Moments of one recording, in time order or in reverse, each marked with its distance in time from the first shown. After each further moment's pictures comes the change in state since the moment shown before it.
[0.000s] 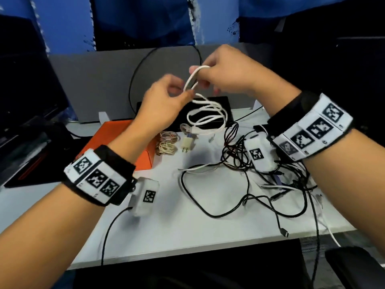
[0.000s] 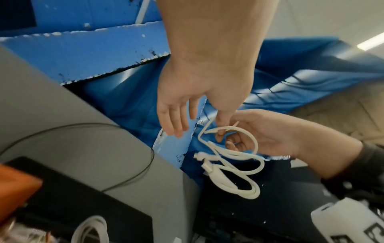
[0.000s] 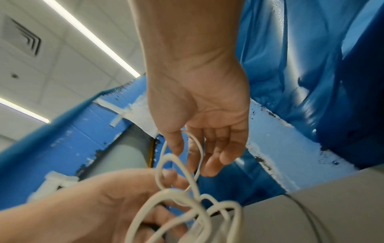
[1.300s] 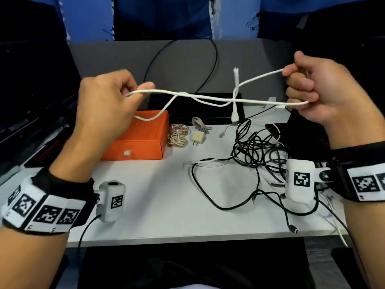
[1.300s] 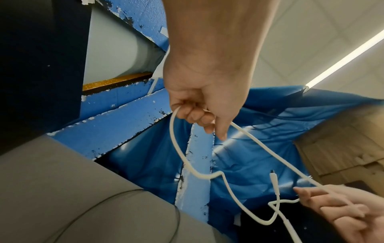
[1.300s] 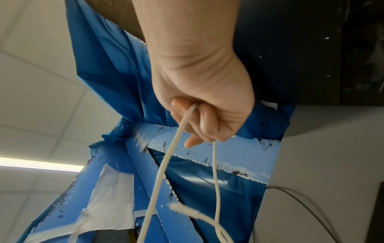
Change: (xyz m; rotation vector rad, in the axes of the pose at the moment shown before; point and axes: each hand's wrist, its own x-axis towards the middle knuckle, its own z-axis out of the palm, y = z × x) left_hand -0.071 -0.006 -0.104 0.476 0.335 0.162; right_hand -0.070 0.065 -0.032 1.118 0.089 0.369
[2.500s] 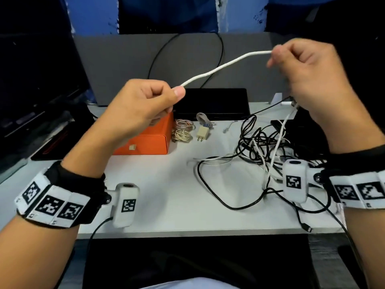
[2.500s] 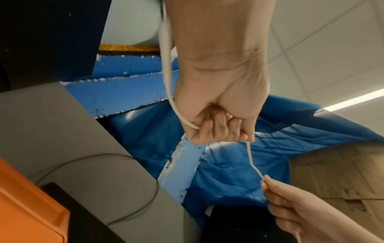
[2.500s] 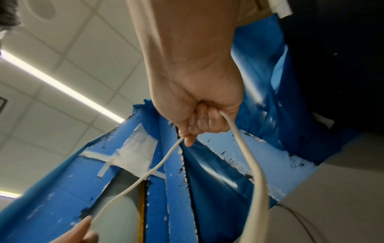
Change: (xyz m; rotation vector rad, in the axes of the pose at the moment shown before) left_hand -0.013 0.021 0.006 -0.672 -0.504 -0.149; right_hand -0.015 0.009 0.042 -0.757 0.214 -0.545
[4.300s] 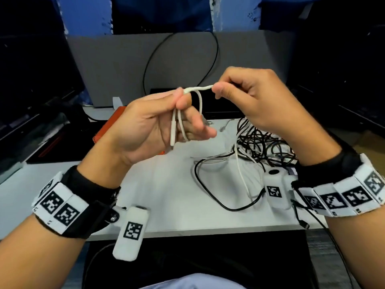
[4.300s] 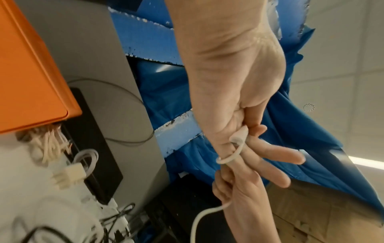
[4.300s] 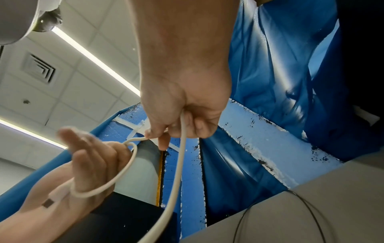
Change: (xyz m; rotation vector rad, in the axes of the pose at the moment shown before) left_hand -0.010 0.007 0.028 -0.914 -0.514 -0.106; right_hand -0.029 -0.025 0.034 -0.087 -0.327 -0.252
